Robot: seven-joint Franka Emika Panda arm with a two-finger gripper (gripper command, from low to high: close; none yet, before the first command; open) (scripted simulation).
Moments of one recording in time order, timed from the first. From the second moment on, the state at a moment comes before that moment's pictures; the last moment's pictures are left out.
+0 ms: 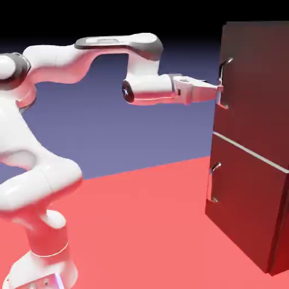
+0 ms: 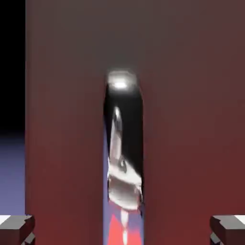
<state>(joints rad) -1.19 -0.76 1.10 -2.14 2.65 2.84 -1.22</state>
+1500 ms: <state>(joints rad) -0.84 -0.42 -0.12 -2.34 1.38 1.20 -1.16</state>
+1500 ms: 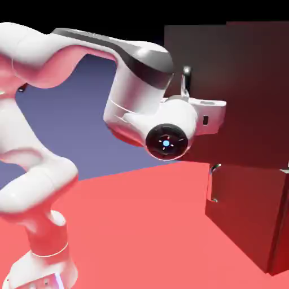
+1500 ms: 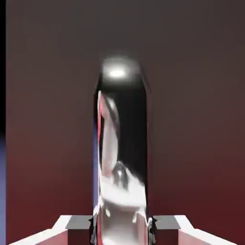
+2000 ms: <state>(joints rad) -0.86 0.07 -0.23 -1.80 1.21 0.69 -1.27</state>
